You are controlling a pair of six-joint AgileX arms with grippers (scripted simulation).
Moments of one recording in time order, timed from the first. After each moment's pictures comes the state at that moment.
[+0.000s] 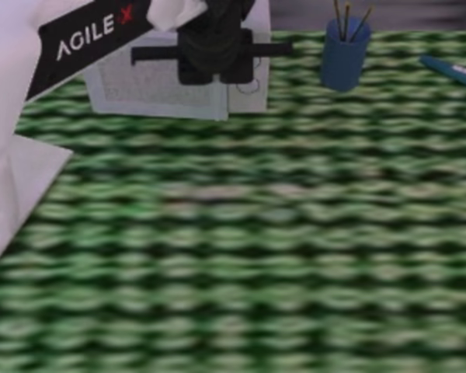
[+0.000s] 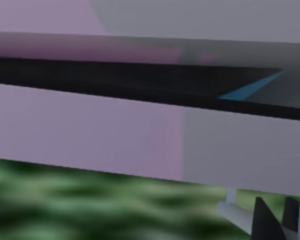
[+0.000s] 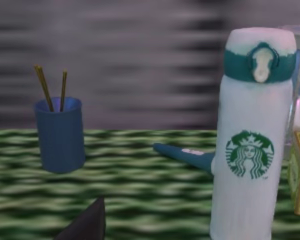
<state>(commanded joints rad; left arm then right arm) -0.59 2.19 2.00 -0.93 -0.29 -0.53 0.00 0.00 0.00 0.00 0.00 0.00</state>
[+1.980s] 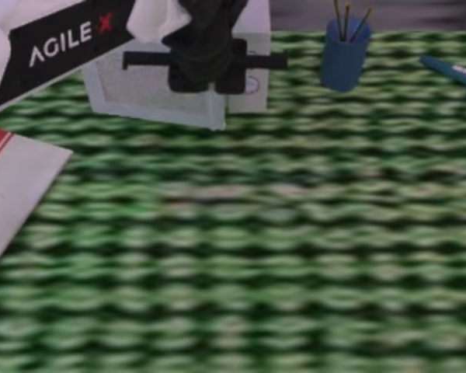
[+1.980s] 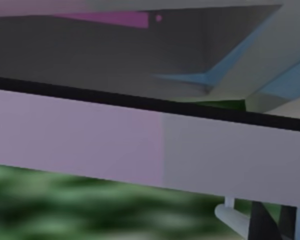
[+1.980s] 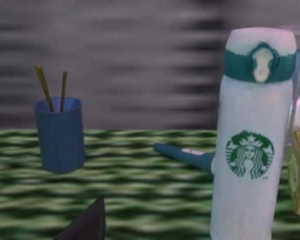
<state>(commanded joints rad) -0.58 2.10 1.86 -0.85 -0.25 -0.44 0.00 0.00 0.00 0.00 0.00 0.00</state>
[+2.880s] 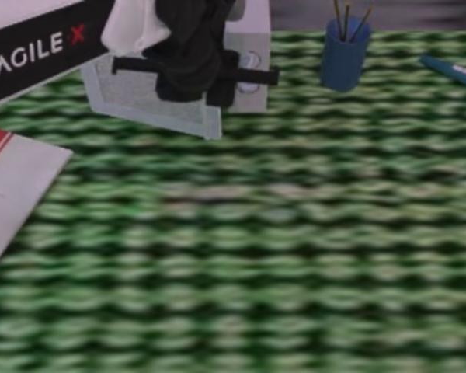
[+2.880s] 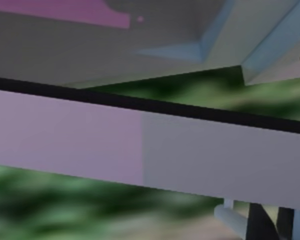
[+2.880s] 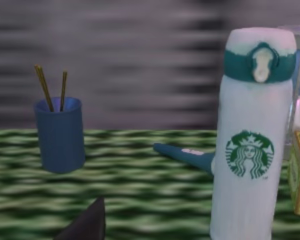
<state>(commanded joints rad) -0.57 2.00 1.71 -0.78 -0.19 -0.34 0.00 0.00 0.00 0.00 0.00 0.00</state>
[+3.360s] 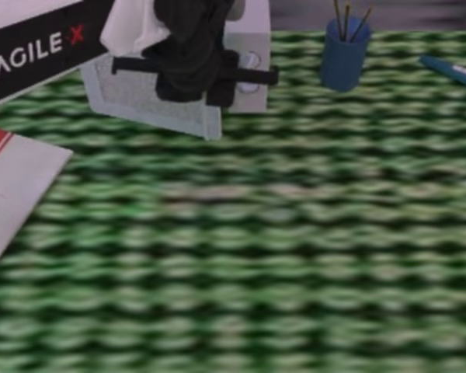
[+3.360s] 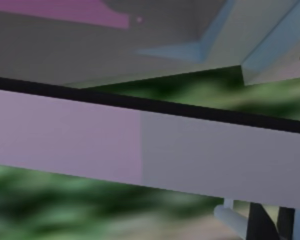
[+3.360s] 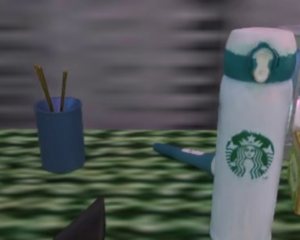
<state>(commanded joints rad) -0.57 2.00 1.71 -0.78 -0.19 -0.34 0.00 0.00 0.00 0.00 0.00 0.00</state>
